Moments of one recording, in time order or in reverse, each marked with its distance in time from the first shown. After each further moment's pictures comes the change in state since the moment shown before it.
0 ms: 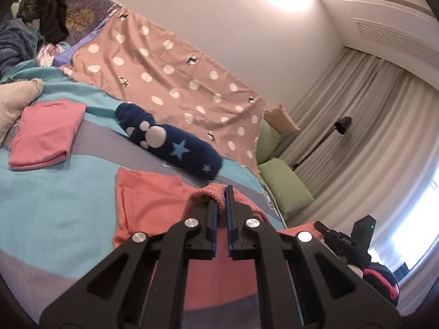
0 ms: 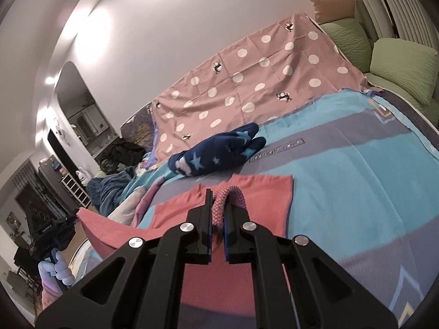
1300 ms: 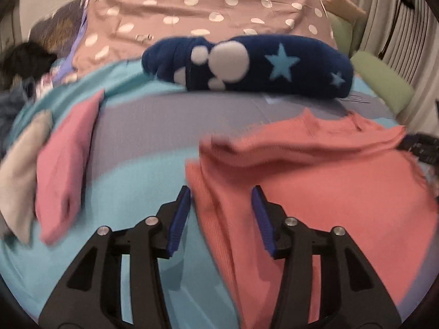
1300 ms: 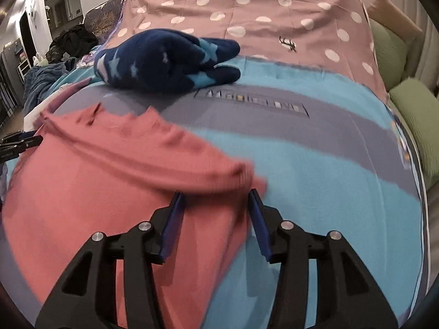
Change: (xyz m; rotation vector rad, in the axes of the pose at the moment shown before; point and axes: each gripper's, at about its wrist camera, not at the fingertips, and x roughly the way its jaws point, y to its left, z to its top) left arm 0.208 0.103 -0.002 0.439 0.392 0.498; right arm 0.217 -0.060 0.001 -0.419 0.363 -0.303
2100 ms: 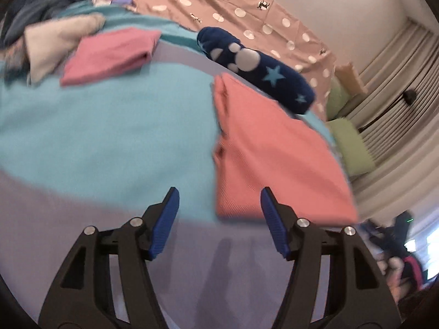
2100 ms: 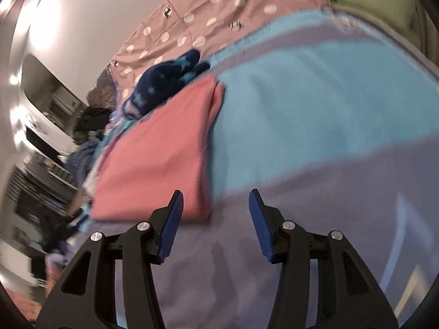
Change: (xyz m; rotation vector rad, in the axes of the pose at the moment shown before) left arm -0.148 0.015 -0.167 -0.523 -0.055 -0.292; right arm -0.157 -0.031 -0.181 0.542 -0.028 0.352
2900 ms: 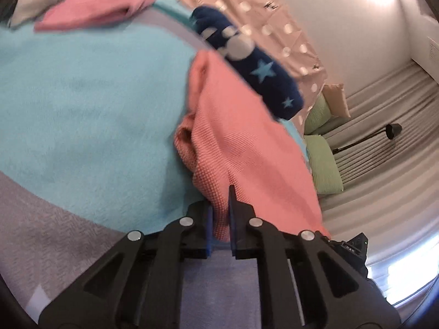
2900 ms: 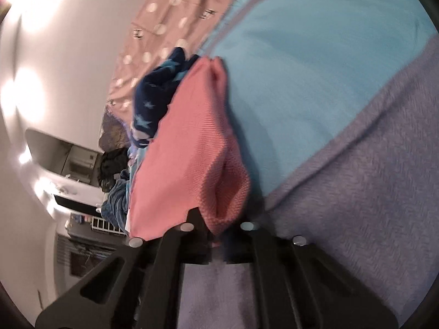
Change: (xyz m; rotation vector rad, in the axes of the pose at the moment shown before) left arm 0.050 -0.012 0.006 -0.152 -0.014 -0.144; right arm 0.059 -0.002 0.001 0.395 -0.048 0.155
